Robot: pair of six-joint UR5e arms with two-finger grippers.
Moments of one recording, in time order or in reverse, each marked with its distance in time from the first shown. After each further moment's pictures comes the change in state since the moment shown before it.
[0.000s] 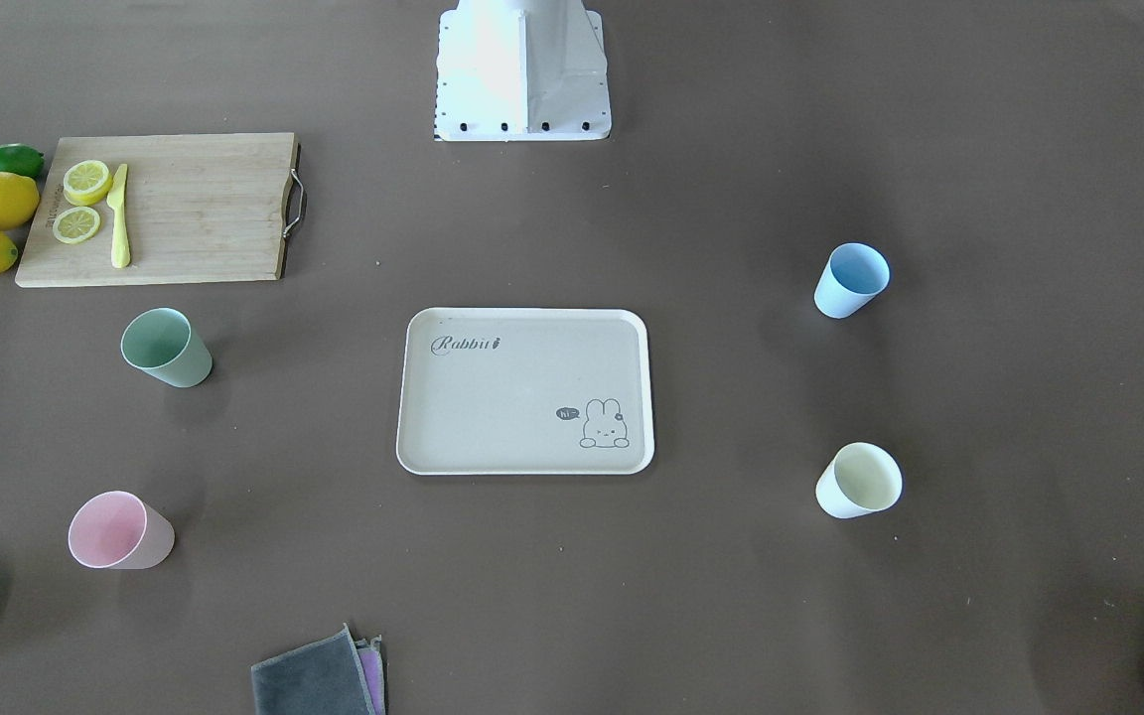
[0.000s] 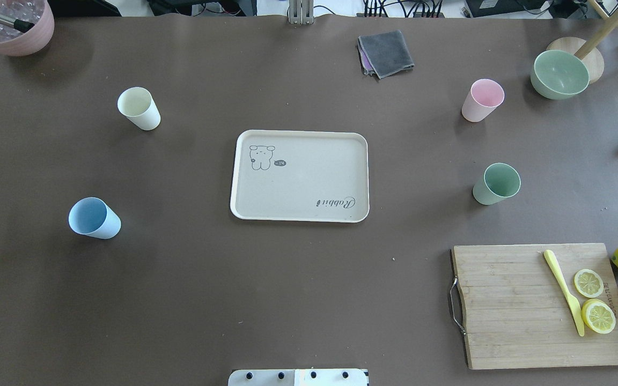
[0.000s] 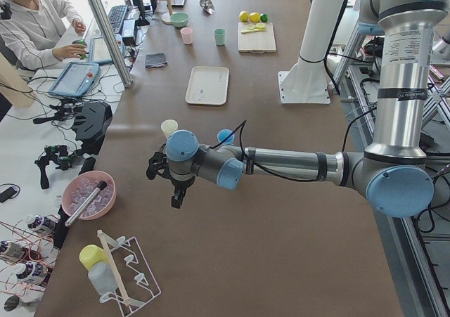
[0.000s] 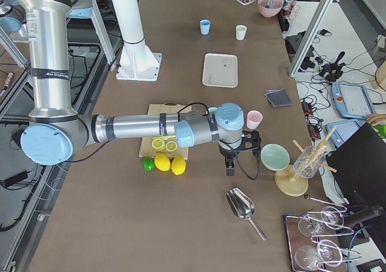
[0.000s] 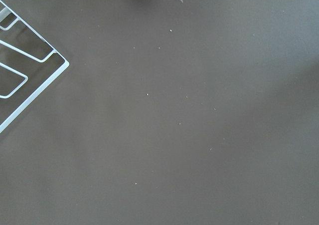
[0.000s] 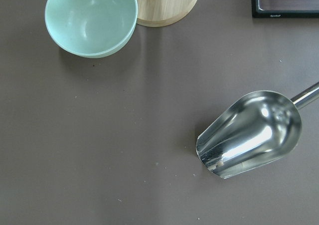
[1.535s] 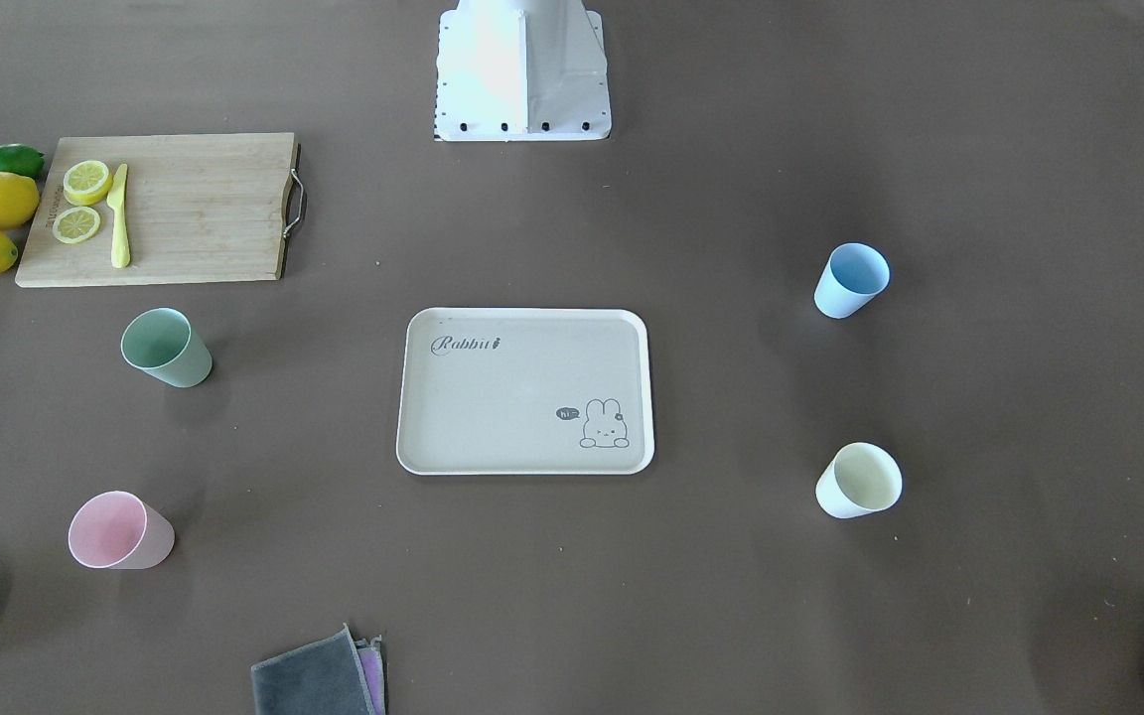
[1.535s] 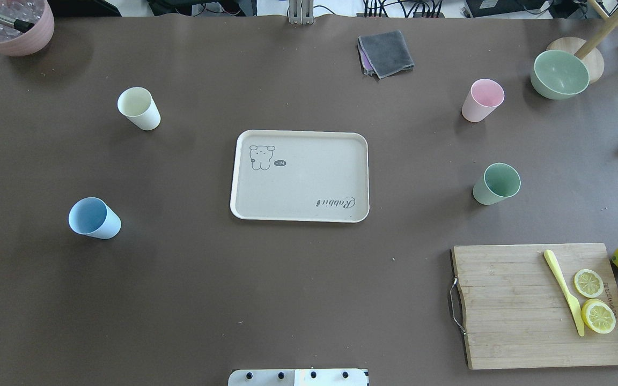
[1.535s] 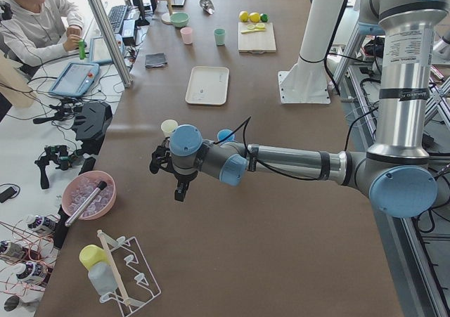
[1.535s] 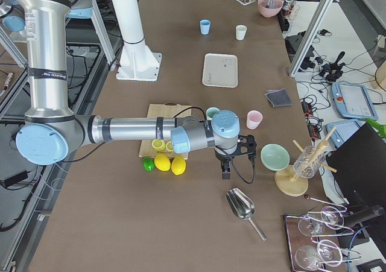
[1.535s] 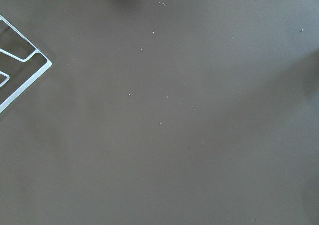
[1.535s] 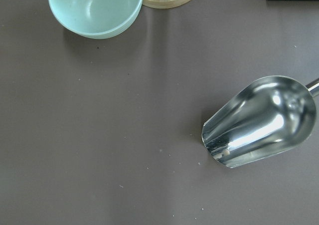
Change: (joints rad) left arm 0.005 0.018 -0.046 -0.008 -0.036 -0.050; right arm -0.005 -0.032 -0.023 0.053 0.059 -0.034
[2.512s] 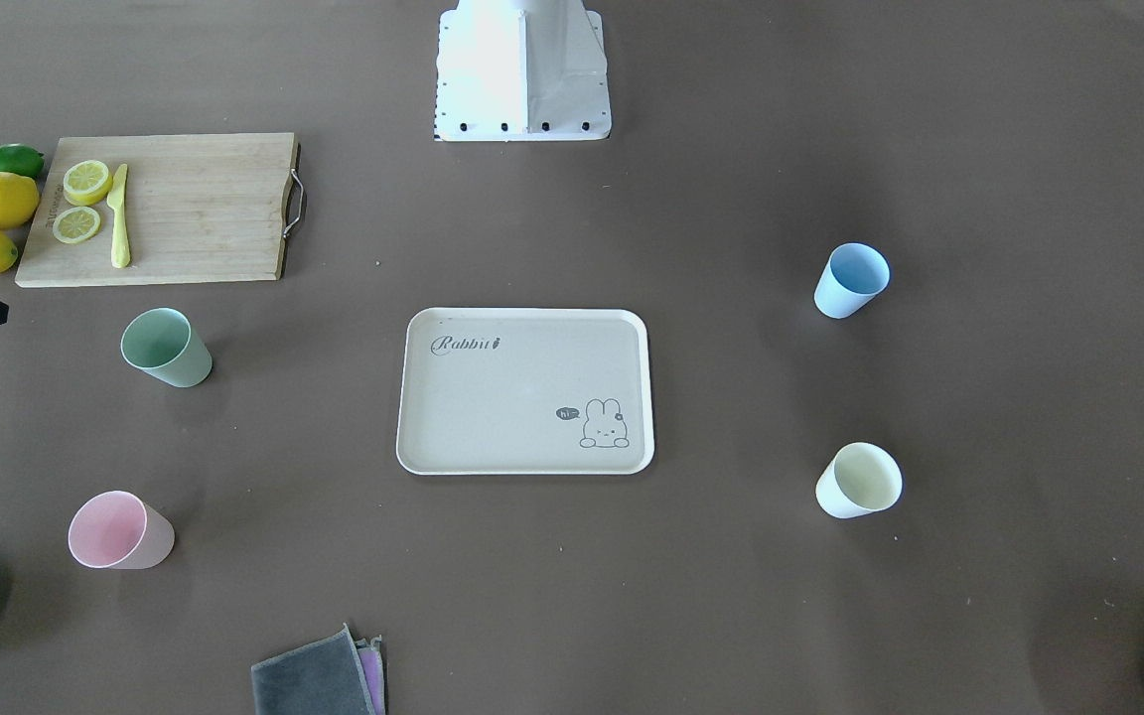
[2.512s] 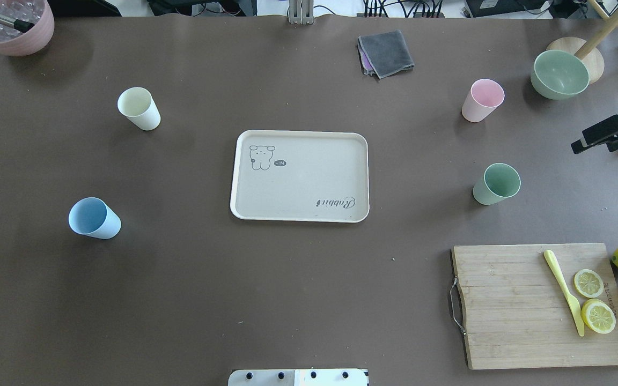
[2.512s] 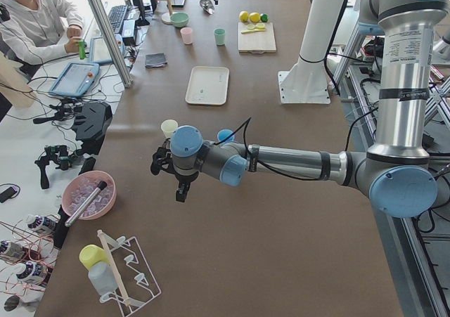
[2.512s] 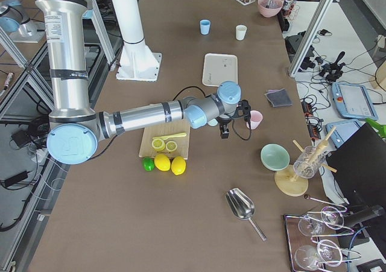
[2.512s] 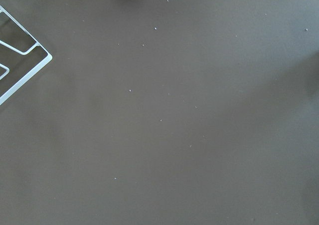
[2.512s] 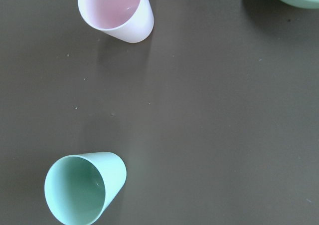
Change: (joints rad) left arm 0.008 0.004 0.003 0.001 0.003 -0.005; right arm -0.305 0.080 0.101 0.079 0.067 0.281
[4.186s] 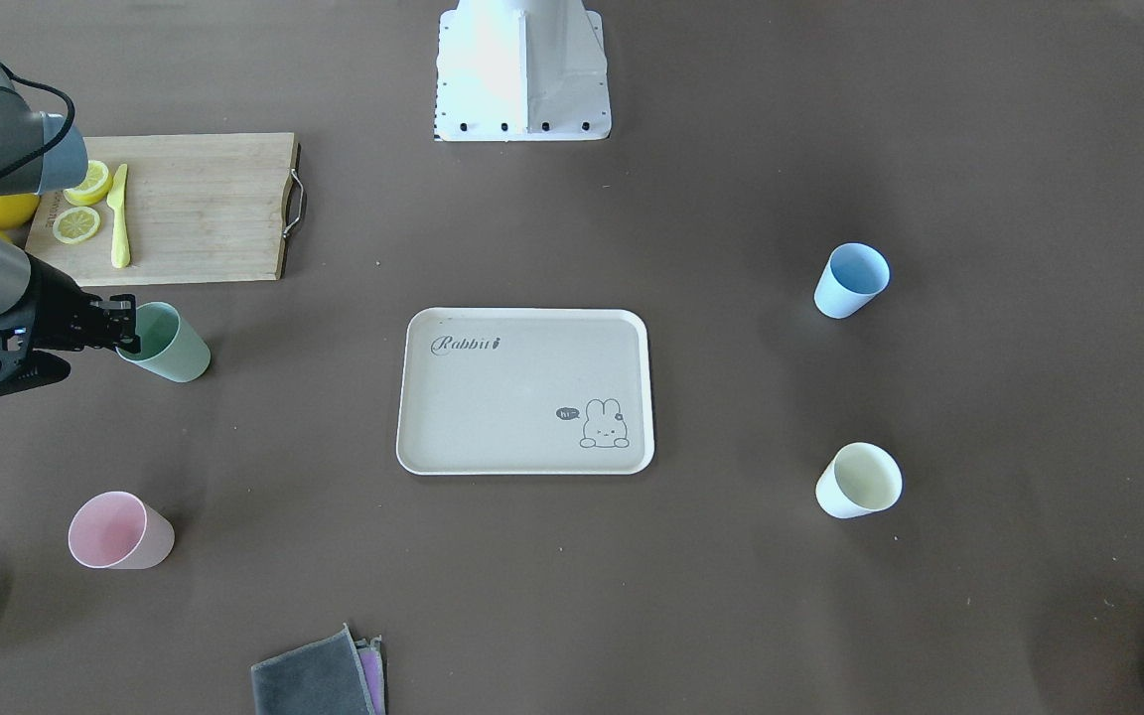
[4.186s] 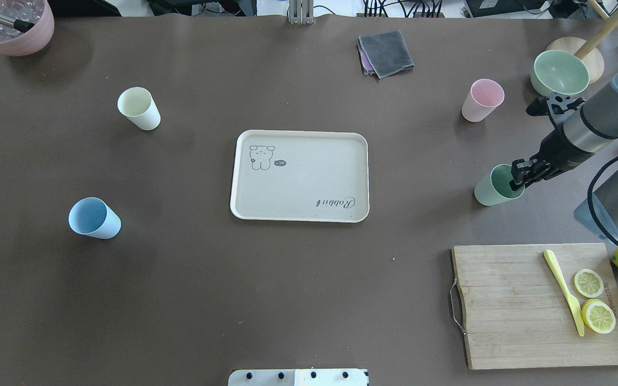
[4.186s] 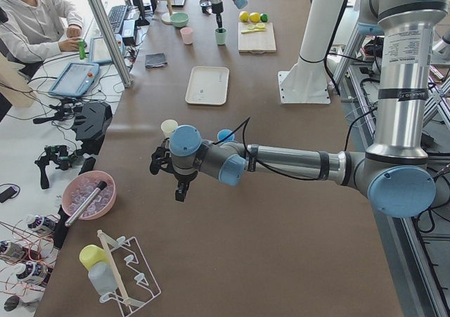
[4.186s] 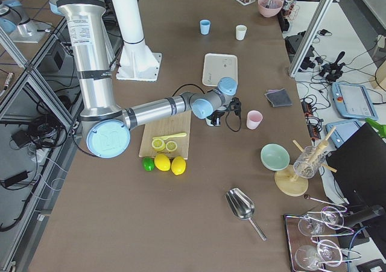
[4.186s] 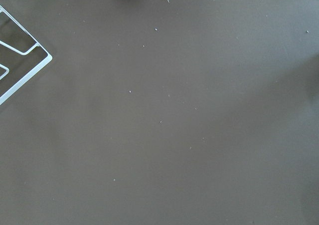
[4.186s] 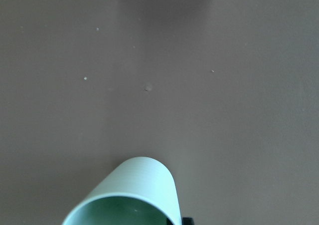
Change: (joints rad) left arm 0.011 -0.012 -0.022 -0.008 0.000 -0.096; right arm -0.231 0.101 -0.084 0.000 -0.110 0.146
